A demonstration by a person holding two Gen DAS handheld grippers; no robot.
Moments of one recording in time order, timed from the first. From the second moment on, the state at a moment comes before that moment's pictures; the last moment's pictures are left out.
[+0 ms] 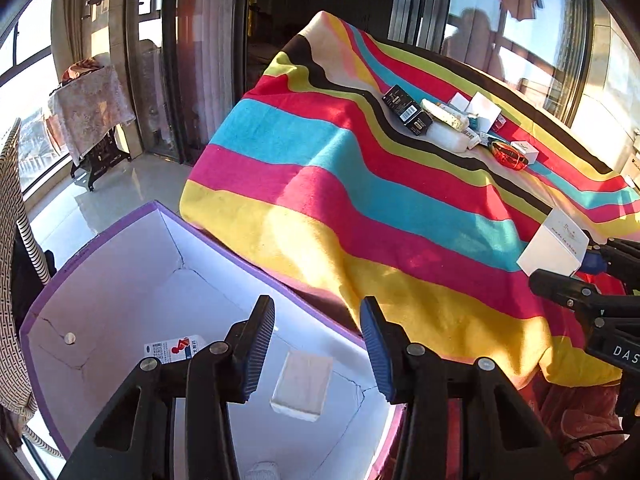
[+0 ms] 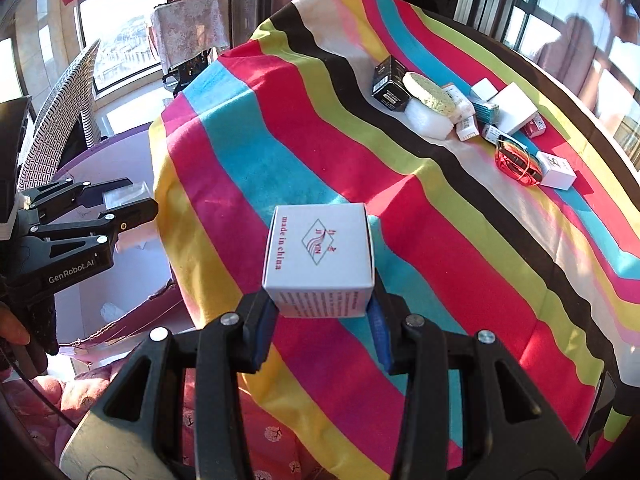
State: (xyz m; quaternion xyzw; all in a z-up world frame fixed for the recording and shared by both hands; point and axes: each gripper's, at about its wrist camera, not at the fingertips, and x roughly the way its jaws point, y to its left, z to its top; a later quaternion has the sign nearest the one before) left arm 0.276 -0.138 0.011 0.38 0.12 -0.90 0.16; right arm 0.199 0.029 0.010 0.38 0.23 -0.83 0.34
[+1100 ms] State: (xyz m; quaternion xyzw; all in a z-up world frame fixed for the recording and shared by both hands) left arm 0.326 -0.215 0.019 0.34 0.23 -0.87 0.27; right arm 0.216 -0.024 0.016 0.39 0.19 -0.77 0.48
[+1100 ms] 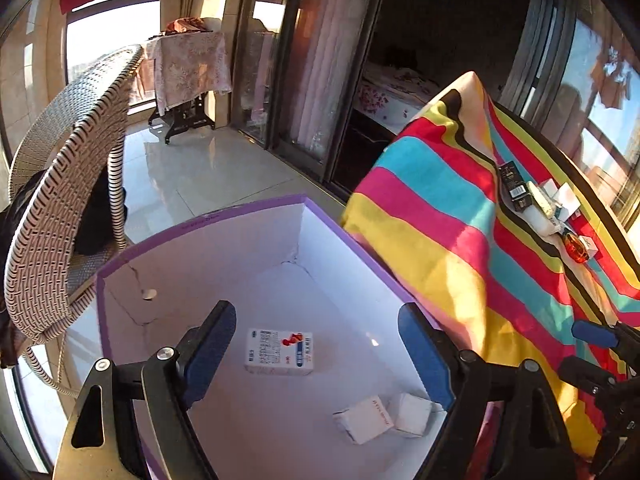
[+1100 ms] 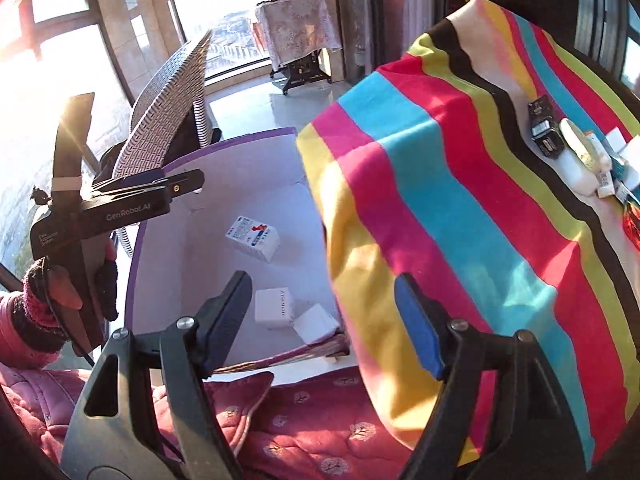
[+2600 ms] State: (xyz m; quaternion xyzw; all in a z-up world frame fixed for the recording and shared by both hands) left arm 0.050 -0.069 0.005 0.43 0.10 -0.90 0.06; right arm -0.030 0.173 0.004 0.46 -0.04 -0.85 0.26
